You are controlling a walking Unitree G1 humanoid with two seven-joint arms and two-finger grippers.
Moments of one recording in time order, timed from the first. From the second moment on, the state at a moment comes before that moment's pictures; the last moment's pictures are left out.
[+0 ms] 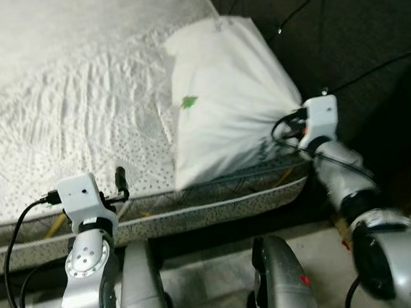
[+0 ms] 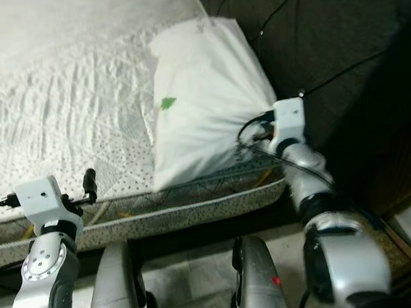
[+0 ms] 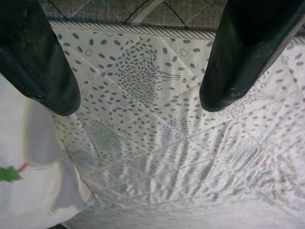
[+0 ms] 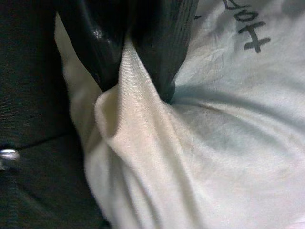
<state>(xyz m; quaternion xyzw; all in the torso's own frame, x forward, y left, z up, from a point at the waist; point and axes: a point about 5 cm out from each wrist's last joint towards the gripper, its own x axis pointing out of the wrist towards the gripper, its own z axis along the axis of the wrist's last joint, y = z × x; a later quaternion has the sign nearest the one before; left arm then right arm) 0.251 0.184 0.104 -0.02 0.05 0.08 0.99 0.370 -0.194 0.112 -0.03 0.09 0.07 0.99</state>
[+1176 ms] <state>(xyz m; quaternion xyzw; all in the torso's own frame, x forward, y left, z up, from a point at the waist) 0.193 0.183 0.096 -0.02 0.14 0.08 0.99 0.378 -0.299 0.185 -0.12 0.08 -0.08 0.99</state>
